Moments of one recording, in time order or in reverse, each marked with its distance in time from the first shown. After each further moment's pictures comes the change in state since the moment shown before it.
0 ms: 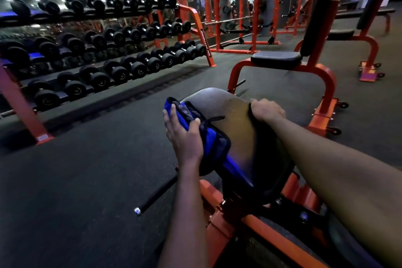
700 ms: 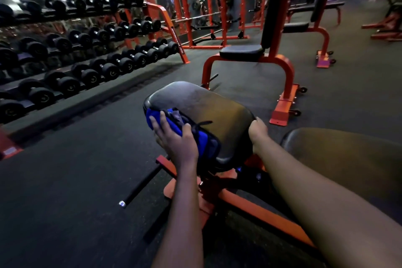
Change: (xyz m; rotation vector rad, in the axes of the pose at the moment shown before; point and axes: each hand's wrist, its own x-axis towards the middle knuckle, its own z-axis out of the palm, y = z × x) left_hand -0.089 0.014 0.005 0.053 0.017 0.019; right_hand -0.072 0.119 0.041 1.026 0.027 0.369
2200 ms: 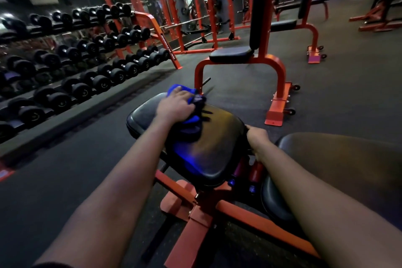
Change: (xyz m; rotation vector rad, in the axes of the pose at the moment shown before) left_hand 0.130 0.050 0.087 1.000 -0.782 0.662; right_hand -0.003 -0.019 -0.026 0.065 -0.036 0.076
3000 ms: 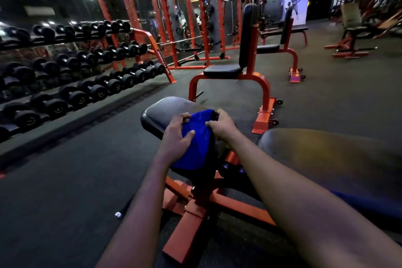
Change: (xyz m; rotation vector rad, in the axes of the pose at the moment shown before) left_hand -0.190 0.025 -0.017 -0.809 0.305 0.069; right_hand -0.155 -0.055 0.034 -0.352 -0.213 -0.432
